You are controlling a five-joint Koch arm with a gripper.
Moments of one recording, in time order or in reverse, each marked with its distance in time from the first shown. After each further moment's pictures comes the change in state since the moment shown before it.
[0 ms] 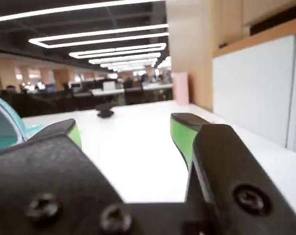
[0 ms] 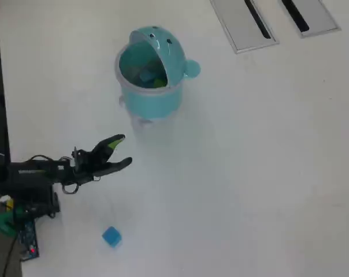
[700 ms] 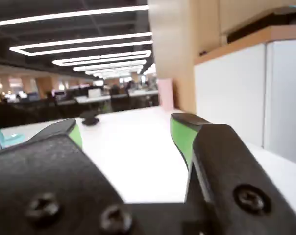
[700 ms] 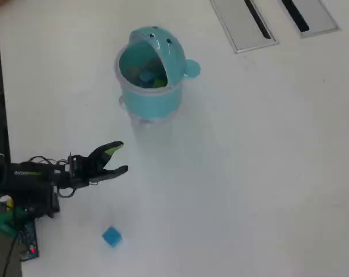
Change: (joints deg) arm 5.2 3.4 2.2 0.0 0.8
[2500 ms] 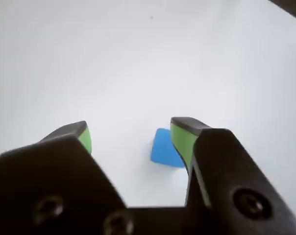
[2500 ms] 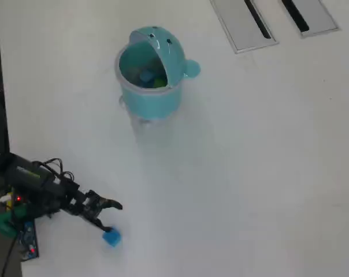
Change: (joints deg) arm 31.3 -5.6 -21.2 81.5 -2.0
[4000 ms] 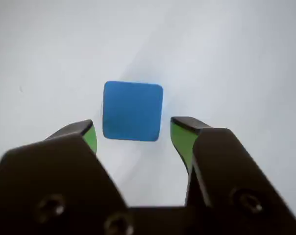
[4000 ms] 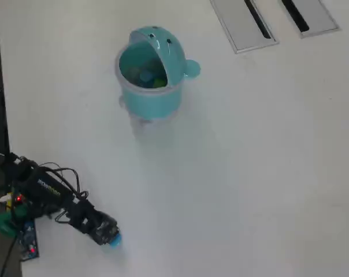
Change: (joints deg) arm 7.5 -19.8 -4.1 8.5 0.0
